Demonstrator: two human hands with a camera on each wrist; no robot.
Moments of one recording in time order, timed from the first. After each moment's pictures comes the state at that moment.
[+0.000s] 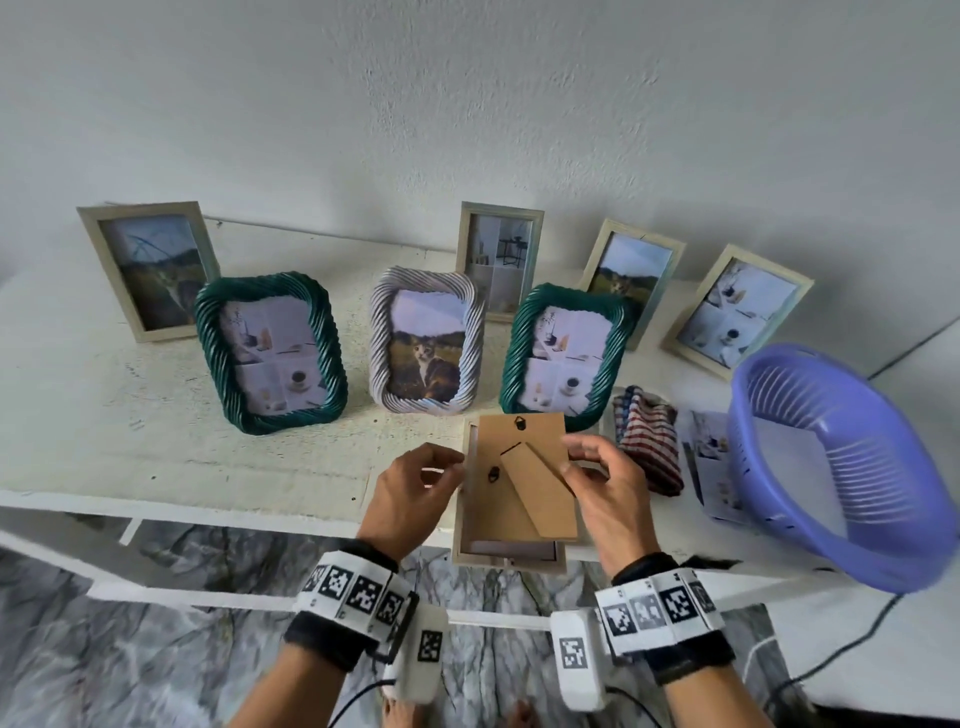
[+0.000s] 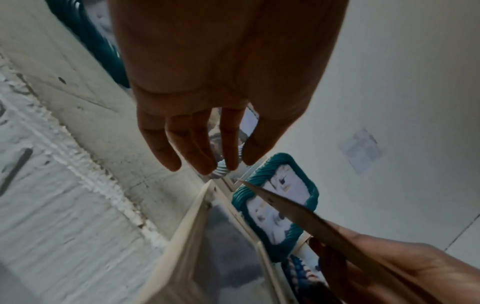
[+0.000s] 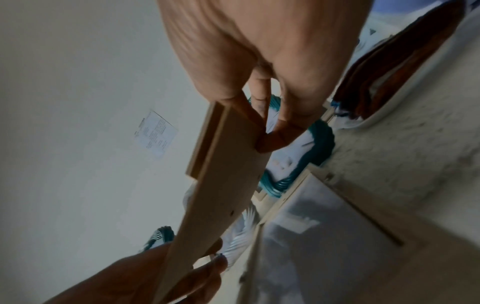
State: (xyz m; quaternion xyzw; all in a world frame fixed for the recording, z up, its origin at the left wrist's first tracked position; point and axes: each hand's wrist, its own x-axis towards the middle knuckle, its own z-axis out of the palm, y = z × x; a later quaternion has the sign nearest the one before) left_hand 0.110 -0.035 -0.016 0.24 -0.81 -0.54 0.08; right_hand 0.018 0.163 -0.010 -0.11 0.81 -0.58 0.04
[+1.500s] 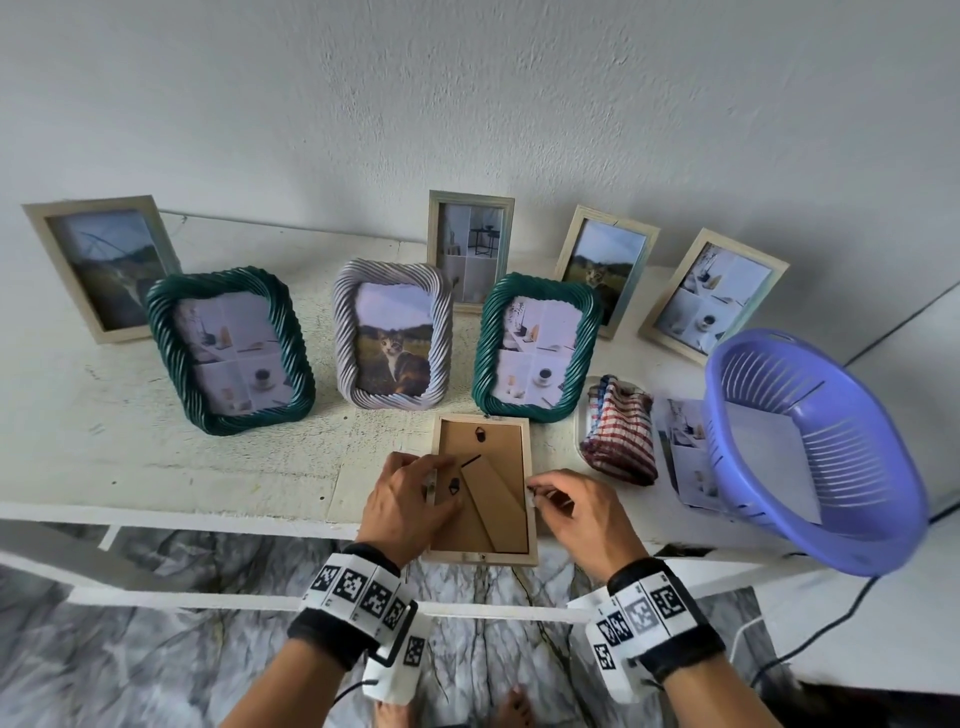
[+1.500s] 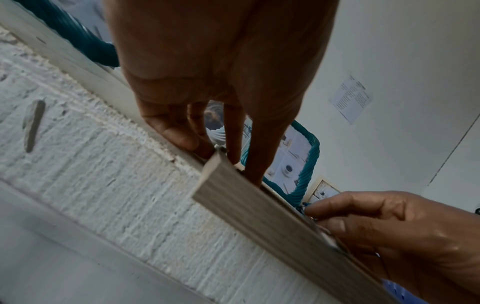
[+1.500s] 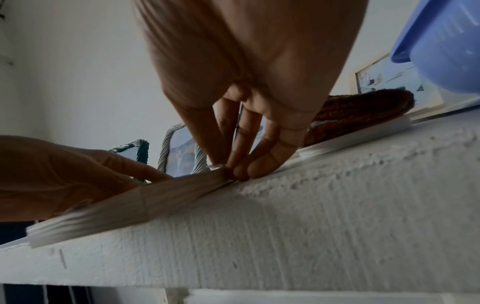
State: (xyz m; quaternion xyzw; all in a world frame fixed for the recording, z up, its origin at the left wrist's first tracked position) left_hand 0.101 -0.016 -0.045 0.22 -0.89 -0.39 0.02; right_hand 0.009 0.203 -0.046 -0.32 0.88 -0.35 0.07
